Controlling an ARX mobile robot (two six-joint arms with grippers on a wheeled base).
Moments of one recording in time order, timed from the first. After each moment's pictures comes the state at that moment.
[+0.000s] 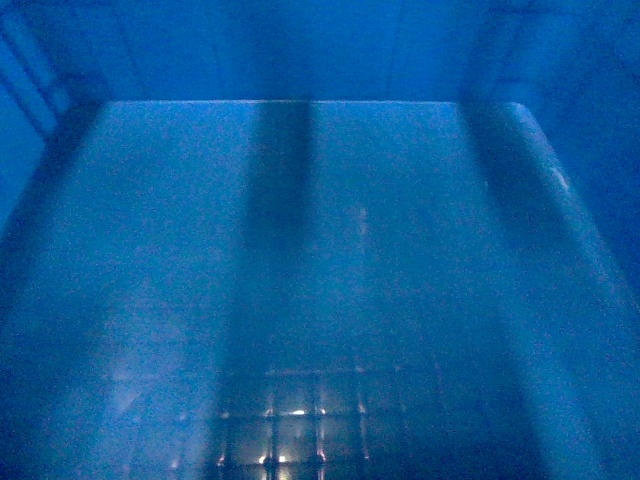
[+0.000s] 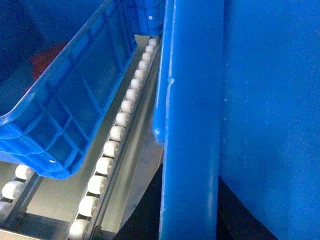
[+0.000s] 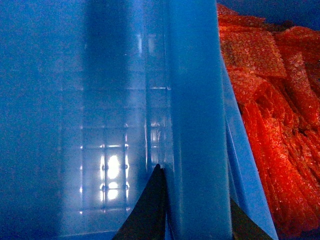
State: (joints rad) left arm -0.58 0.77 0.65 -0.56 -0.71 -0.33; right arm 0.50 0.85 0.63 -0.38 0.48 0.21
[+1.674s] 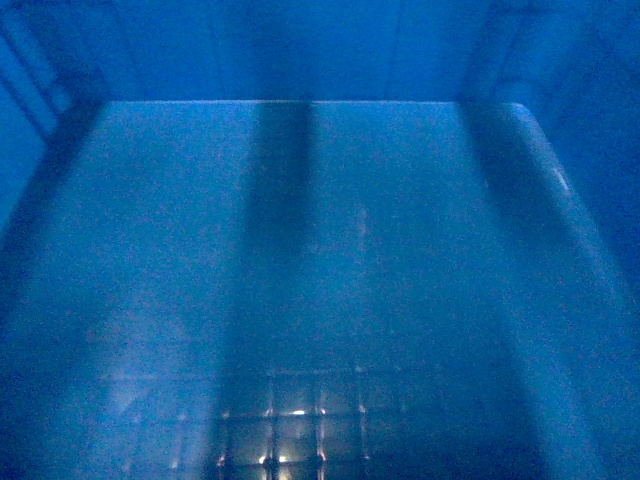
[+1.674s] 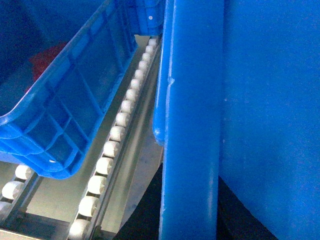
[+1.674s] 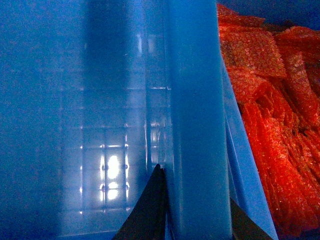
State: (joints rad) left arm -0.58 0.77 0.65 -0.56 -0.71 -0.33; right arm 0.50 0.85 0.63 -0.38 0.48 0.21
